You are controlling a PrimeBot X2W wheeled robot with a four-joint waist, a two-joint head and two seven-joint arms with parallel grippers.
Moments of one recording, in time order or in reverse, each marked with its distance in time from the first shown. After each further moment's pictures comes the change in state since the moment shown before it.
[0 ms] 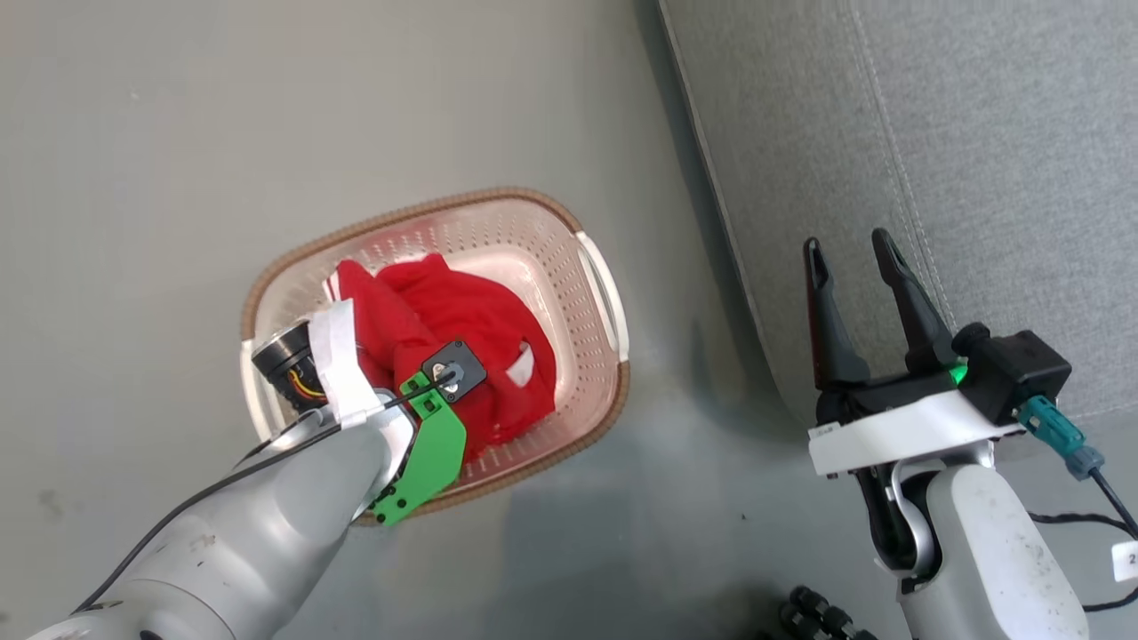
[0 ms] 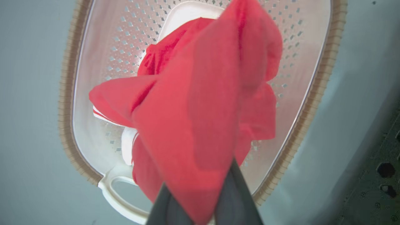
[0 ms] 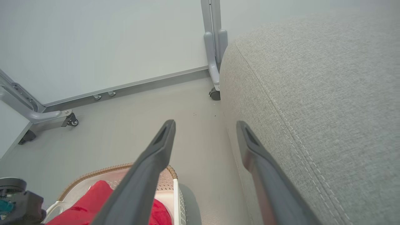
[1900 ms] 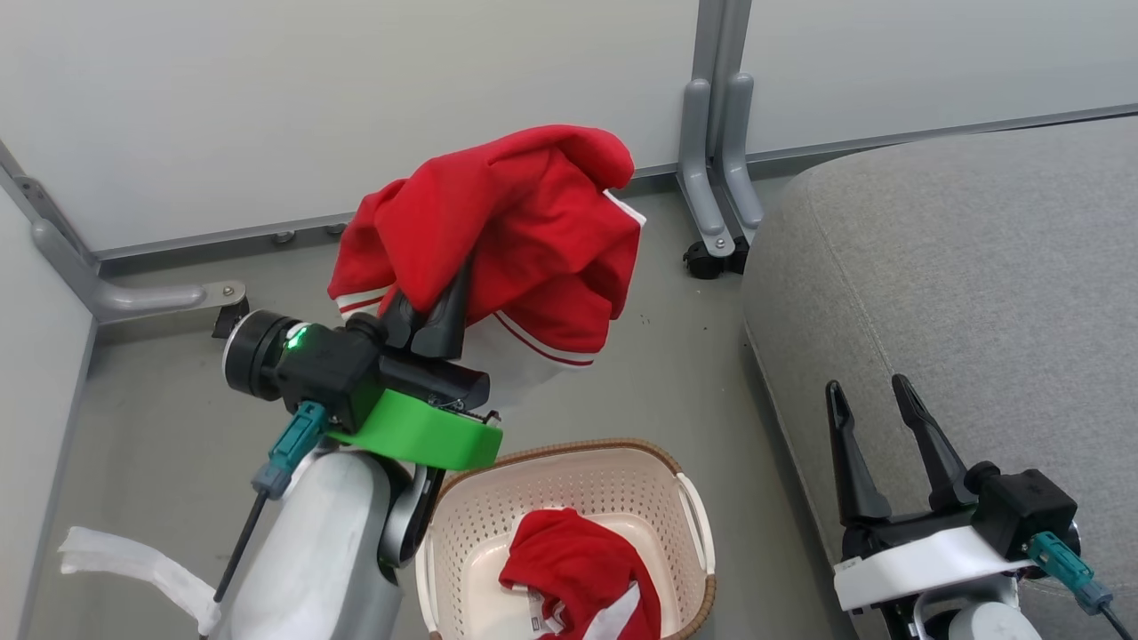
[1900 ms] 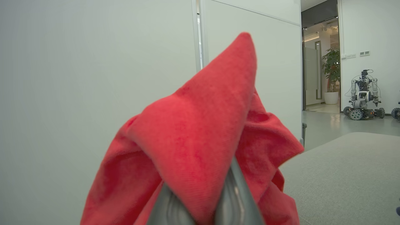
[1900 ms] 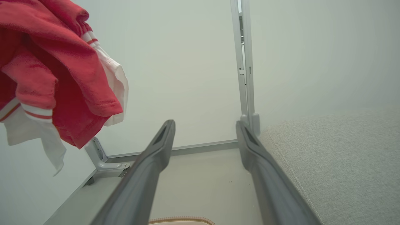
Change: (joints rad) left arm 0.497 -0.144 0.915 -0.895 0.193 0.060 -0.419; right arm 0.280 0.000 -0.027 -0.083 -0.037 0.000 0.000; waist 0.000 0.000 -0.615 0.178
